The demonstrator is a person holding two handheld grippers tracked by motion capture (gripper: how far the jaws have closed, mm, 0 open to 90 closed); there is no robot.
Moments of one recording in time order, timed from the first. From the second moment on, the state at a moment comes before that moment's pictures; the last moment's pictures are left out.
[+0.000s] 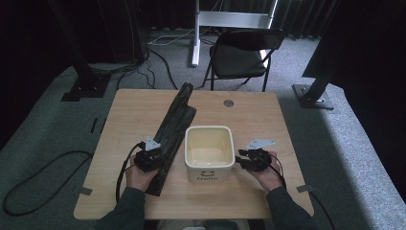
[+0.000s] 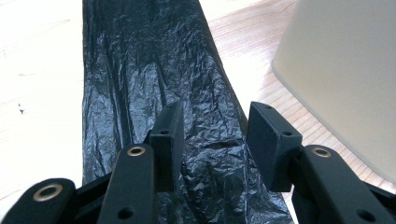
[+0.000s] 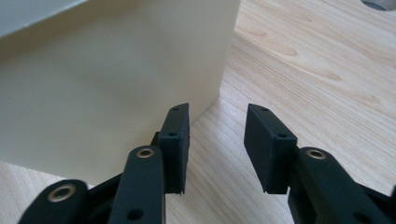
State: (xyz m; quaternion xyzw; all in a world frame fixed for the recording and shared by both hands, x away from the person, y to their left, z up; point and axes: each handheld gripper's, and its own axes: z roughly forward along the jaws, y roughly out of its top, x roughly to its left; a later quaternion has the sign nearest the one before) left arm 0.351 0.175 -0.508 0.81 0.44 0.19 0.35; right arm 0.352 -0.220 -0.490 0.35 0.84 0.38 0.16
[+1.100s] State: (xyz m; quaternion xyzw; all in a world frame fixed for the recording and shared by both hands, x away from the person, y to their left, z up) left arm 0.349 0.162 -0.515 0.83 0.41 0.17 0.34; right arm 0.376 -0.221 -0.415 0.33 0.84 0.40 0.19
